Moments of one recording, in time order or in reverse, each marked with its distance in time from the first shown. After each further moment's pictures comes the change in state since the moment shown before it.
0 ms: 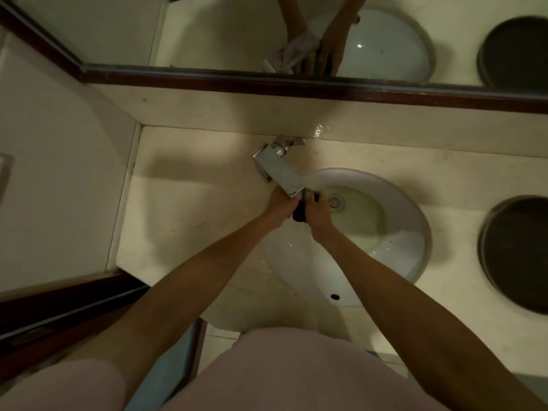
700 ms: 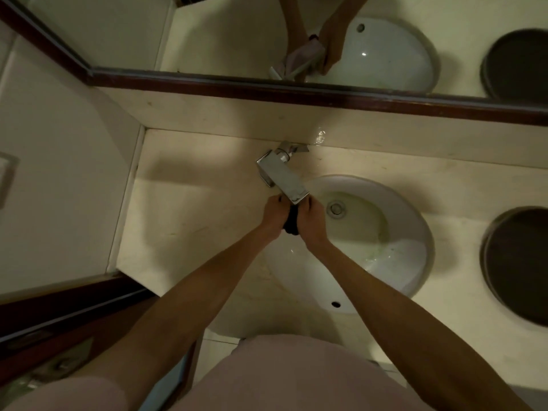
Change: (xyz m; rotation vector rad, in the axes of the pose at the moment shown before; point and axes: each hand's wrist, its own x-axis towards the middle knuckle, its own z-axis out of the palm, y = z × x) left_hand 0.001 -0.018 -0.009 -0.104 0.098 -0.151; right_hand -0.013 0.001 0.021 -0.133 0.044 -0.179
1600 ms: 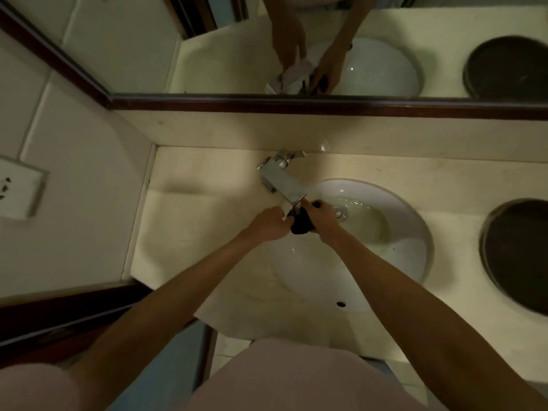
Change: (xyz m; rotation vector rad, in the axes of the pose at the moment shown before) left_hand -0.062 0.031 -0.043 0.888 -0.238 0.229; right_hand 0.007 -0.020 -0.039 0.029 -0.159 0.244
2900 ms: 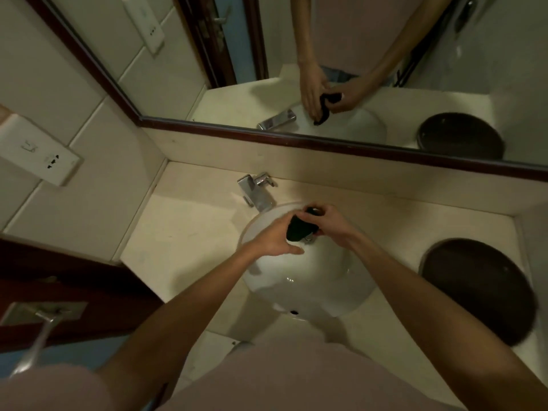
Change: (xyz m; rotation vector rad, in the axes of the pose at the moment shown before) left_hand -0.041 0.088 0.065 -0.144 0.204 0.407; right_hand -0.063 -0.040 -0.166 -0.115 -0.489 -0.406
